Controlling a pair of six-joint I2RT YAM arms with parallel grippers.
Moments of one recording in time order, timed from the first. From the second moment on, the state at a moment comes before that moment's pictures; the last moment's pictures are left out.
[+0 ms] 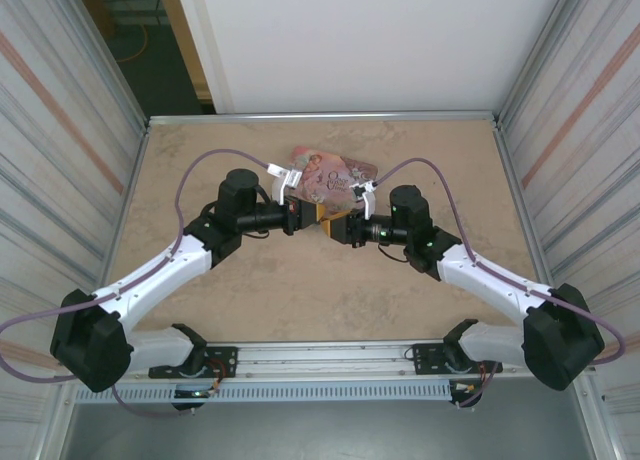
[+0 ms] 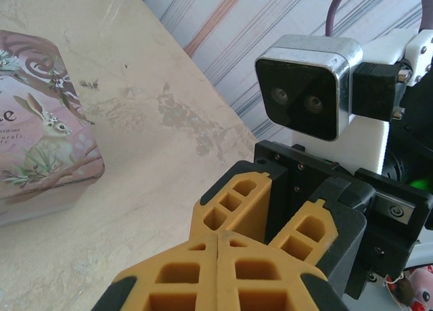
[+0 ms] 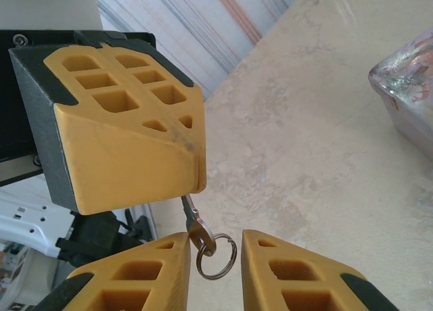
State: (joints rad) left arm -0.61 1.23 0.88 0.01 0.61 -0.50; right arm 0.64 1.20 0.70 0.22 -0.61 0.54
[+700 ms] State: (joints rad) left arm -0.57 1.14 0.85 0.00 0.57 -0.50; right arm 0.63 1.17 0.70 0.11 -0.56 0.50
